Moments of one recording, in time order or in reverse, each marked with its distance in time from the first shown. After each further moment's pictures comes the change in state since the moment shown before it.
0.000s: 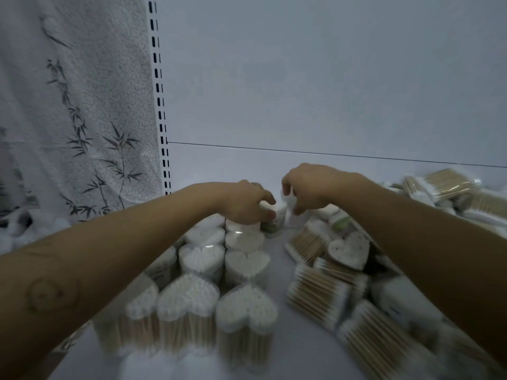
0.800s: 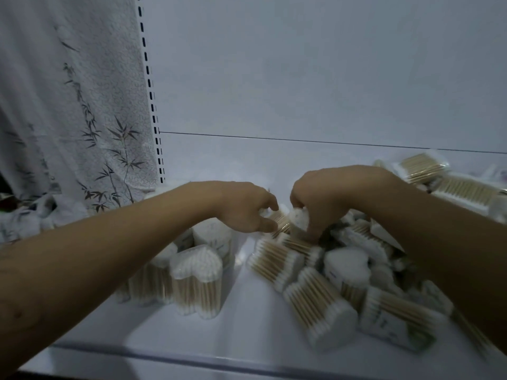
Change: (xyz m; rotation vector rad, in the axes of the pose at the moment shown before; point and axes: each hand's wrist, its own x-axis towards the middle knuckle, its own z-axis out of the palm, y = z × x) left_hand -0.036 0.093 0.006 0.036 -0.037 -0.010; right_hand -0.100 0.022 0.006 -0.169 -0.185 -0.167
